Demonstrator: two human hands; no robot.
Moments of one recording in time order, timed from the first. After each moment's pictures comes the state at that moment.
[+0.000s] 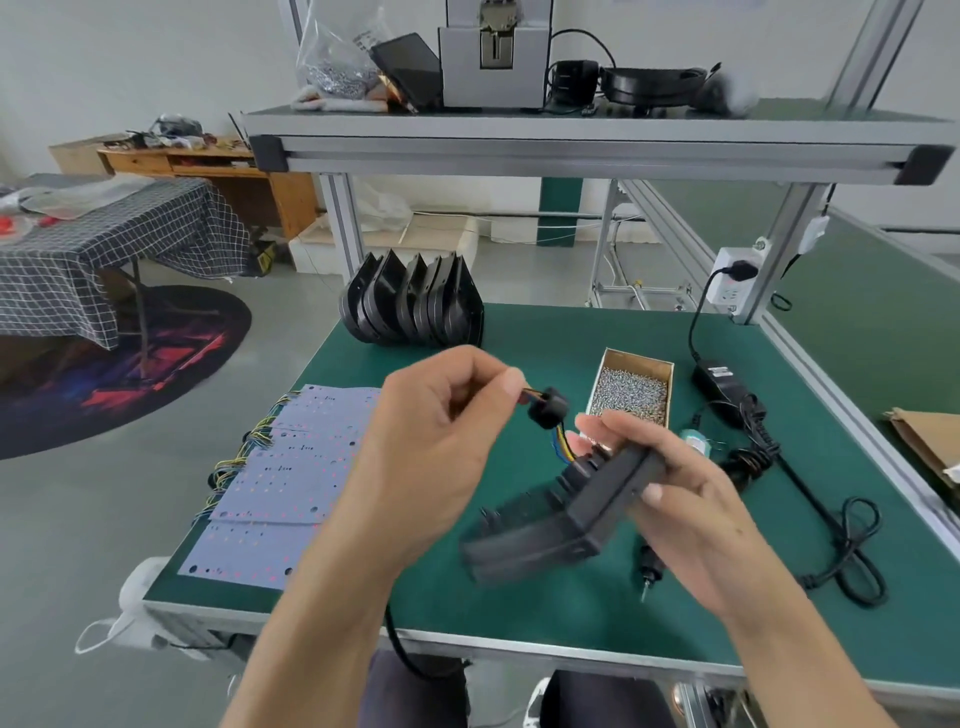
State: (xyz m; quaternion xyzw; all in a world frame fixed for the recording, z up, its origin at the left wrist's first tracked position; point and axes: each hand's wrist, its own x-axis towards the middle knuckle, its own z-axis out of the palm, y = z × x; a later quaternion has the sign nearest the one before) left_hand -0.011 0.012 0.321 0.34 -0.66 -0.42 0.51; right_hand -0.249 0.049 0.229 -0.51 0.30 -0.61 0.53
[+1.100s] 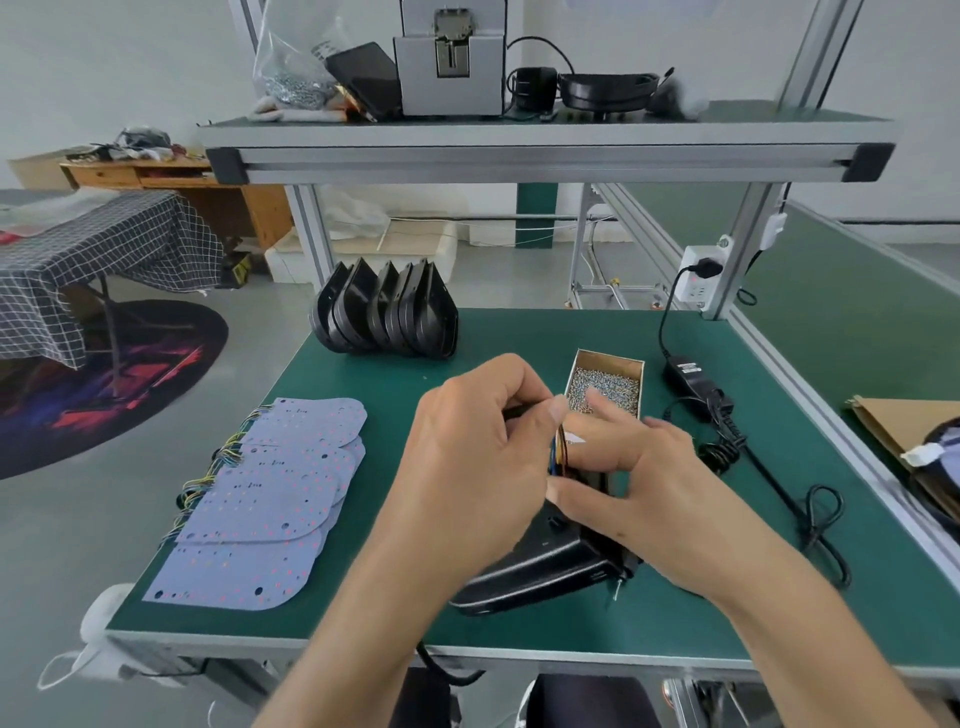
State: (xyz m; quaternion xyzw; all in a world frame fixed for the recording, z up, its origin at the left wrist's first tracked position) left_hand -0.052 0.026 0.333 0.41 -0.75 -0.30 0.43; right_hand -0.226 0.065 0.312 -0.71 0.61 -0.27 0.24
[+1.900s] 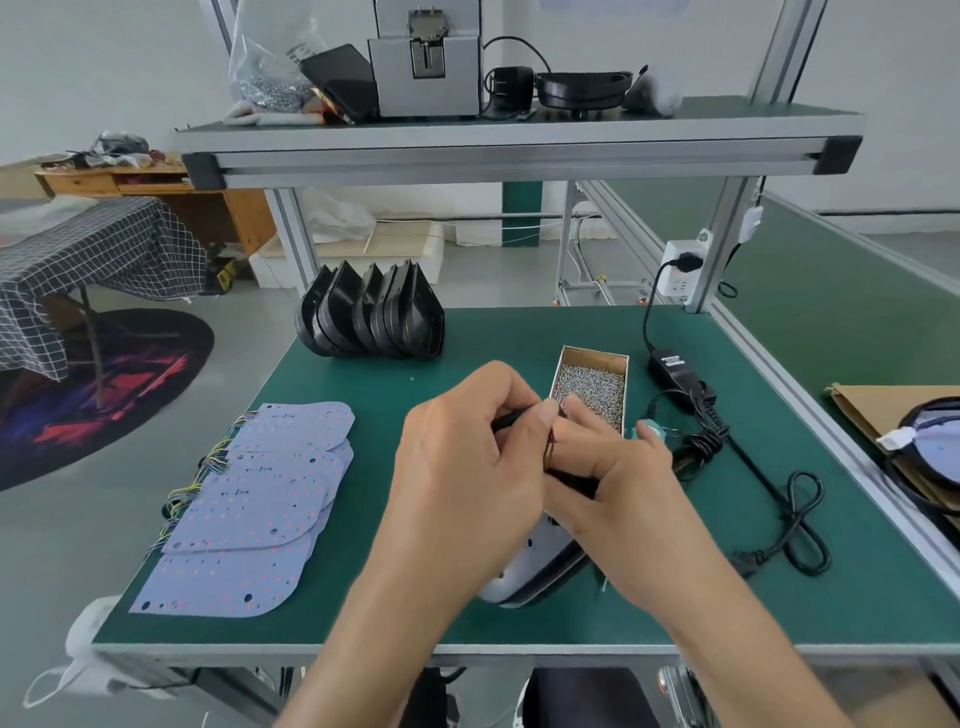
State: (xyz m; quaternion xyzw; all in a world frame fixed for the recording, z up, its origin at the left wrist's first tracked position) left_hand -0.056 0.037 0.325 0.41 -0.74 -0.29 0.45; right_hand -0.208 0.072 0.293 -0.65 0.64 -0.35 0.21
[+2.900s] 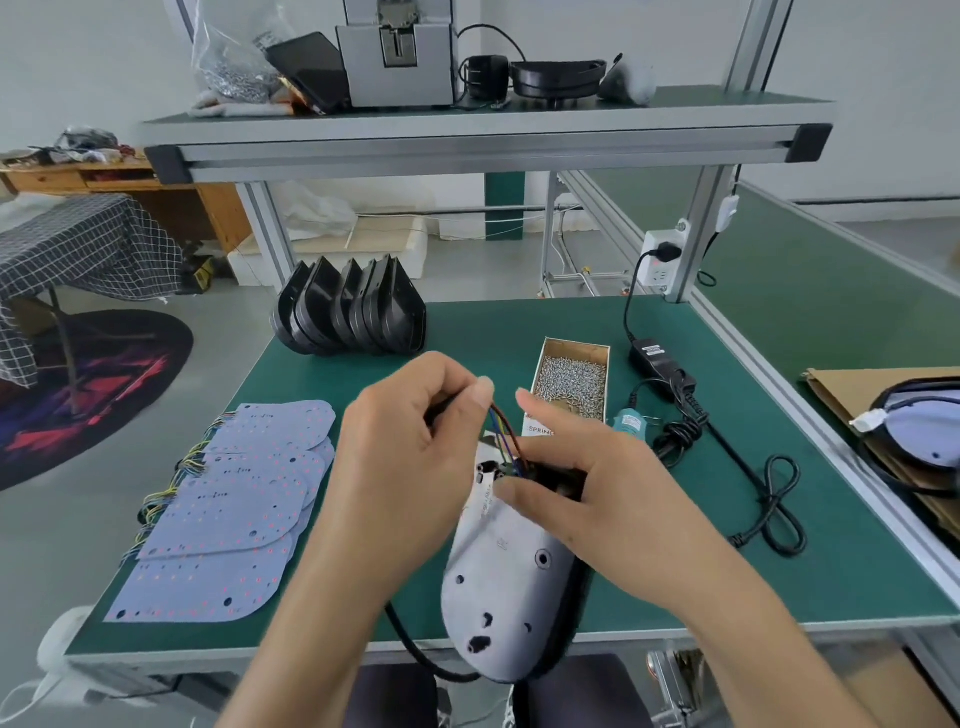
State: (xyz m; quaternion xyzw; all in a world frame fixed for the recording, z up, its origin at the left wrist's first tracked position) left_hand -0.043 0.028 0.327 0.40 -0.73 -0.28 0.47; right_hand -0.221 0.074 0.294 -0.69 0.60 -0.34 0.22
